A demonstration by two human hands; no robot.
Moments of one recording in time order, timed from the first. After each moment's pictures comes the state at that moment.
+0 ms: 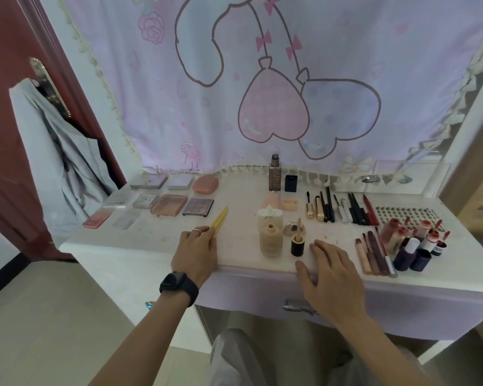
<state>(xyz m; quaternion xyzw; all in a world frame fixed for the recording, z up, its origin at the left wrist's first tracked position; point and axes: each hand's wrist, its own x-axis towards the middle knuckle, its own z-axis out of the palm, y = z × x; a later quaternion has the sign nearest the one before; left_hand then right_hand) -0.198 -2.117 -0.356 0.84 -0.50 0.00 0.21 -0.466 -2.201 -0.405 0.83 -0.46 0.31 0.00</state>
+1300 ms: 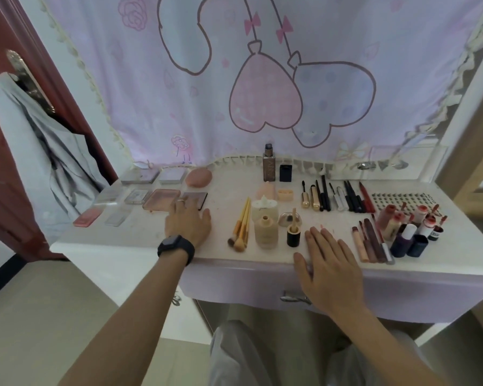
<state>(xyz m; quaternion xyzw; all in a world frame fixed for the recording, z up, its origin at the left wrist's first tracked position) -0.164 -2.164 -0.339 0.87 -0.45 0.01 0.20 -0.467 -2.200 -0.414 0.84 -0.48 0.24 0.06</state>
